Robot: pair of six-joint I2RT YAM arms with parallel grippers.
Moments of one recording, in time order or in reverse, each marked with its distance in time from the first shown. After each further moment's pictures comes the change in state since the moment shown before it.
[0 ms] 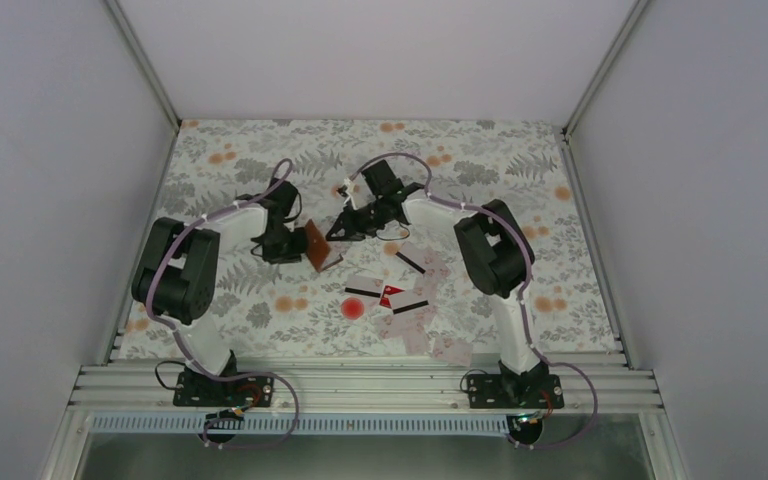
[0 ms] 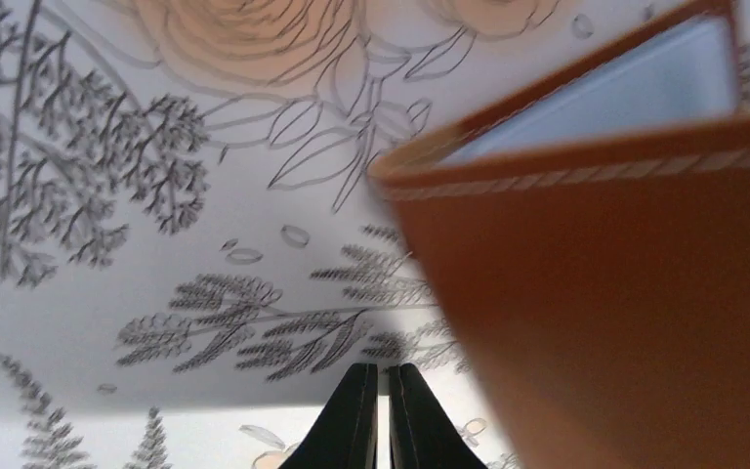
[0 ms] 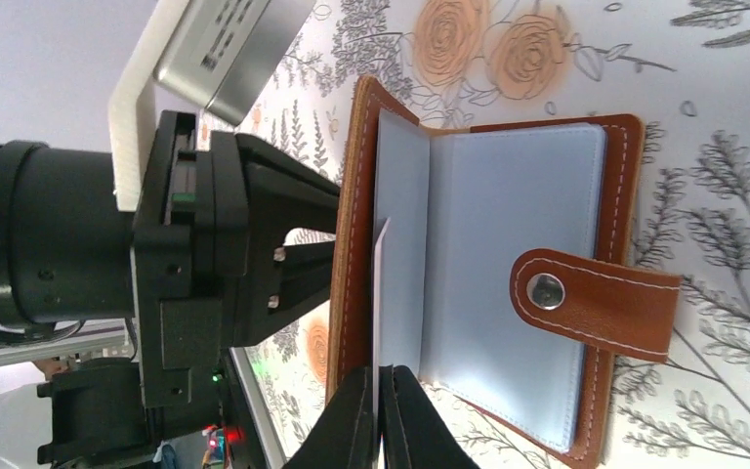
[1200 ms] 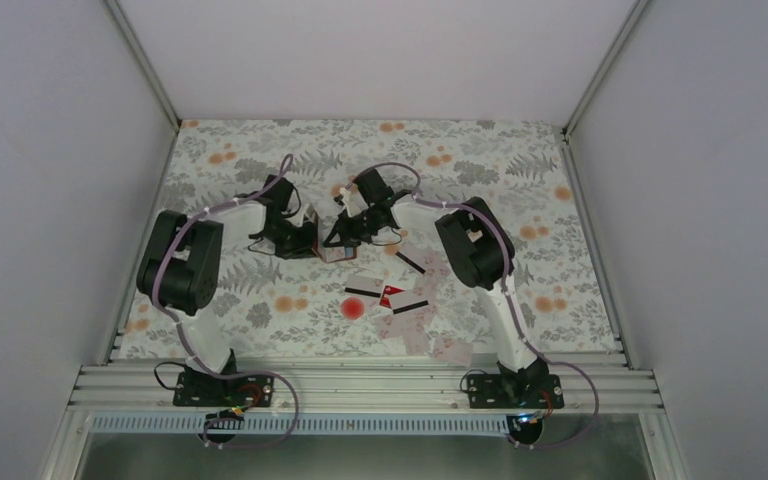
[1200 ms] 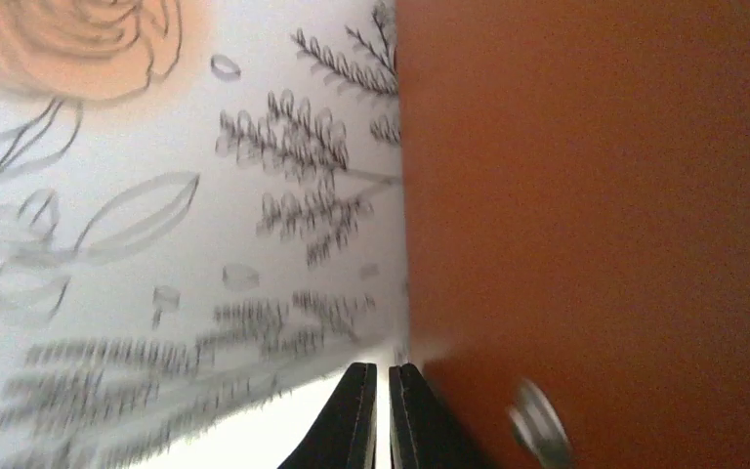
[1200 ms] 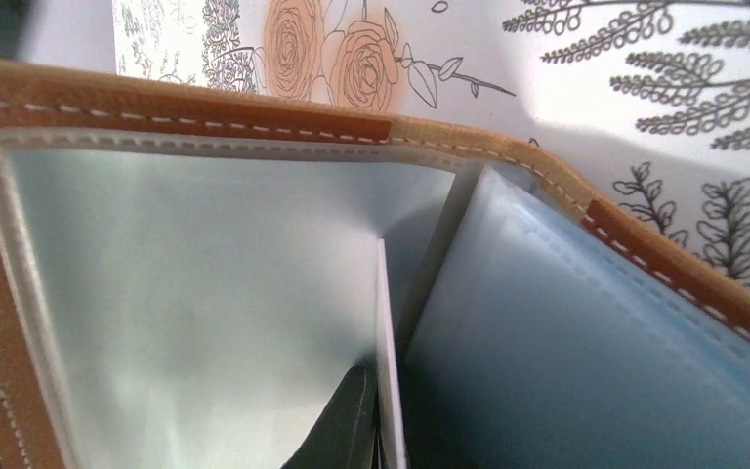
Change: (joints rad) left arm 0.049 0.085 0.007 0.178 0.390 0.126; right arm 0.015 0.154 0.071 0.034 0.058 0.044
